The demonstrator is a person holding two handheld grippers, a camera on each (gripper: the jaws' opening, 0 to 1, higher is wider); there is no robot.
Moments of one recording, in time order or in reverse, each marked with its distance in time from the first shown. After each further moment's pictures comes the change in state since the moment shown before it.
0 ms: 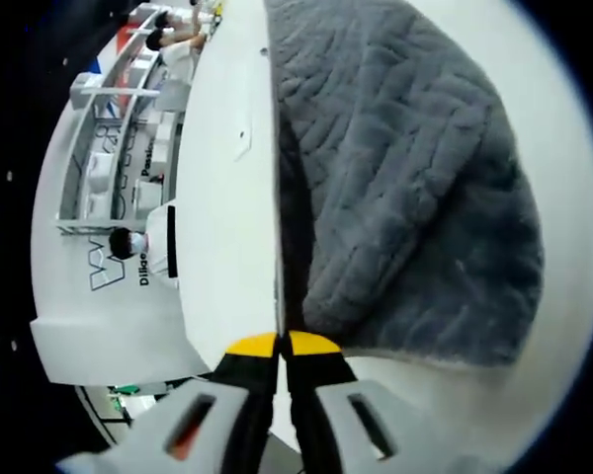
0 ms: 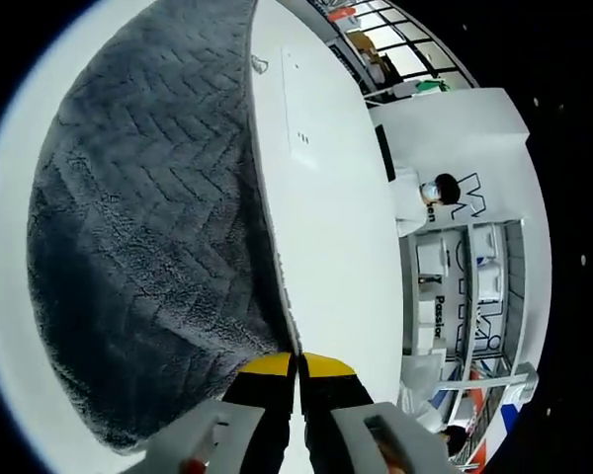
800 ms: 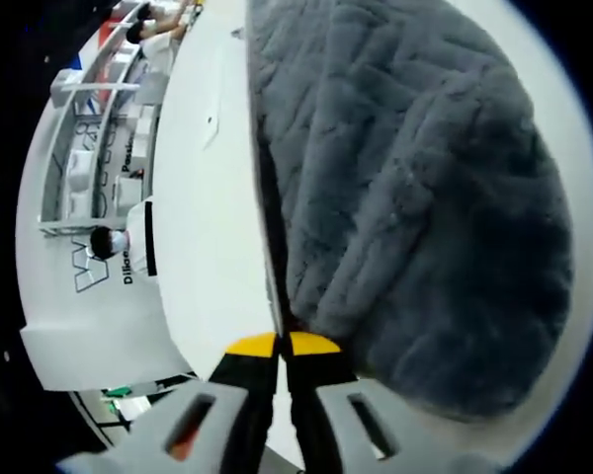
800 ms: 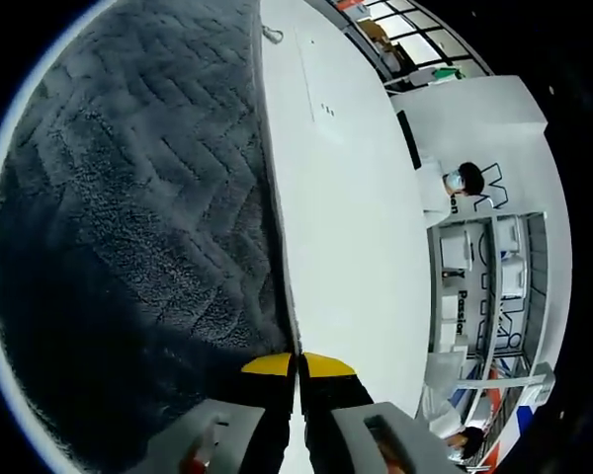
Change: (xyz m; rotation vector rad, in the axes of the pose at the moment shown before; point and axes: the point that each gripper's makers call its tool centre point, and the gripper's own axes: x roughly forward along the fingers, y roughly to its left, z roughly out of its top) left arm 0.026 -0.022 -0.001 0.034 0.042 -0.066; right arm 0.042 0.022 -0.003 0.010 0.024 0.089
